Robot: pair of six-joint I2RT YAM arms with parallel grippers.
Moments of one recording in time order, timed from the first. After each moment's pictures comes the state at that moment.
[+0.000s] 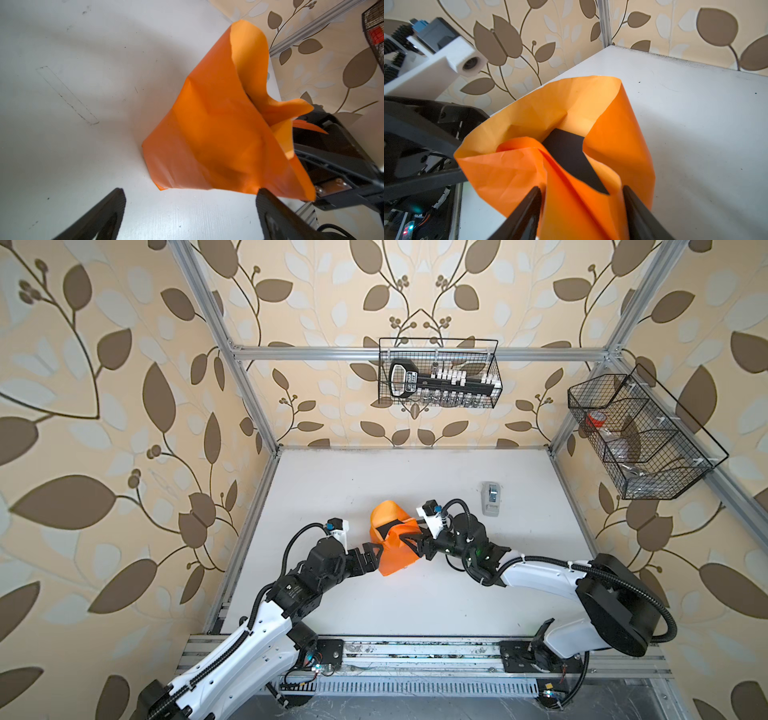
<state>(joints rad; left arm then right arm) -0.57 0.64 0.46 -0.35 0.04 -0.71 0.74 1.48 0.66 0.53 -0.24 0.19</state>
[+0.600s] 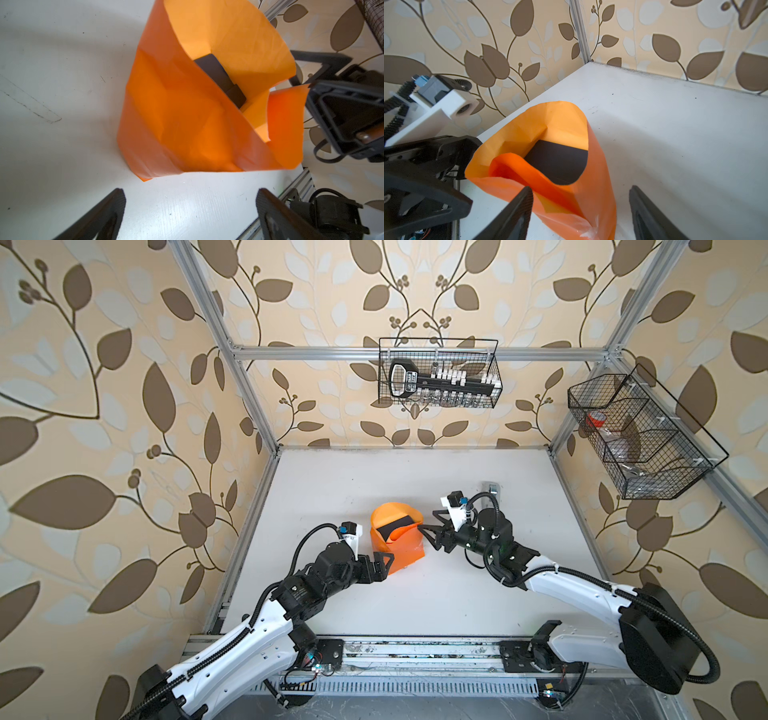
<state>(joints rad) -0.73 0.73 0.46 -0.31 0.02 -0.66 0.63 1.23 0.63 0.36 -0.23 0.23</state>
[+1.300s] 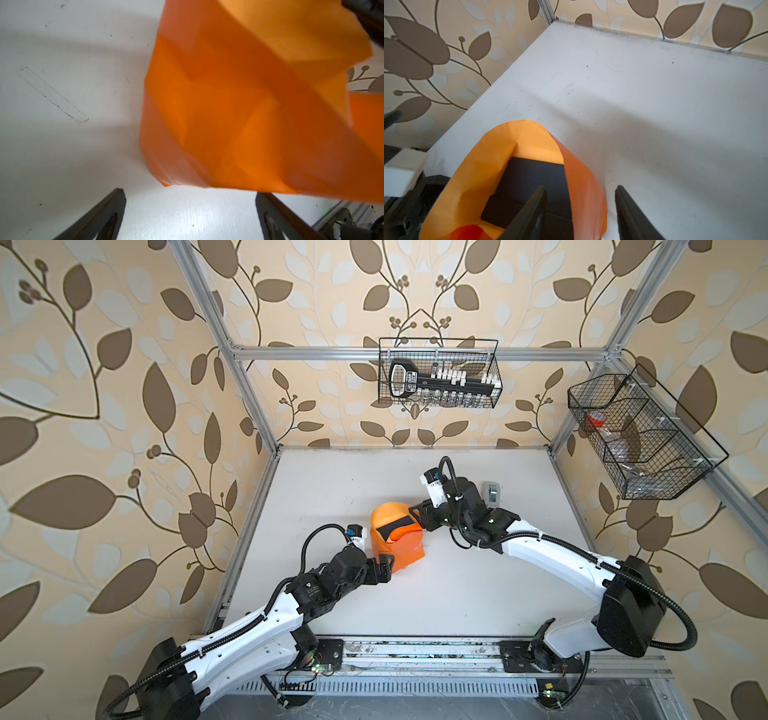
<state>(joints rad) -0.80 0.82 0.45 -0.29 -0.16 -0.66 0.70 1.50 1.13 -0.23 -0.02 0.29</state>
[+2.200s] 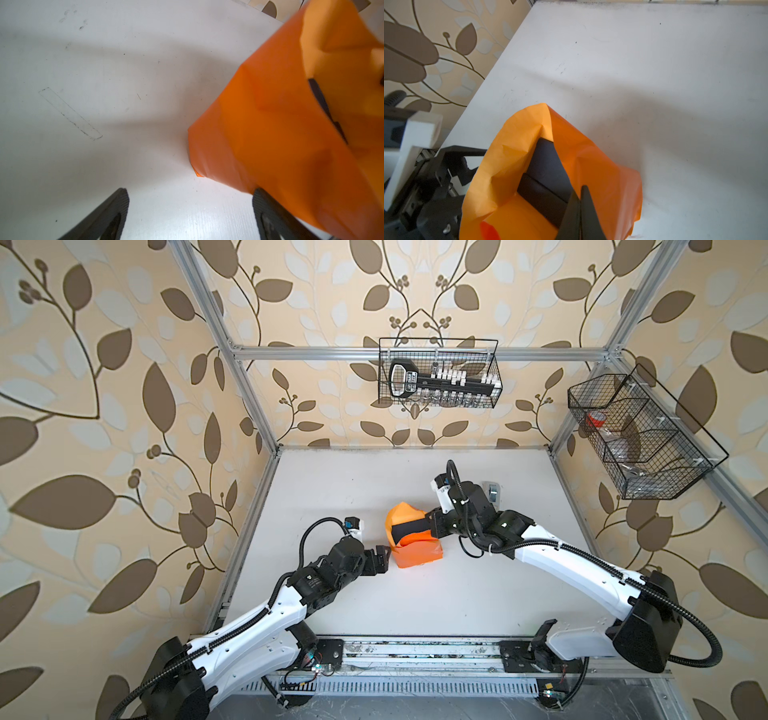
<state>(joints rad) -0.70 0.88 0.50 -0.25 -0.13 -0.60 0.73 1.36 1.09 -0.42 0.03 0.45</state>
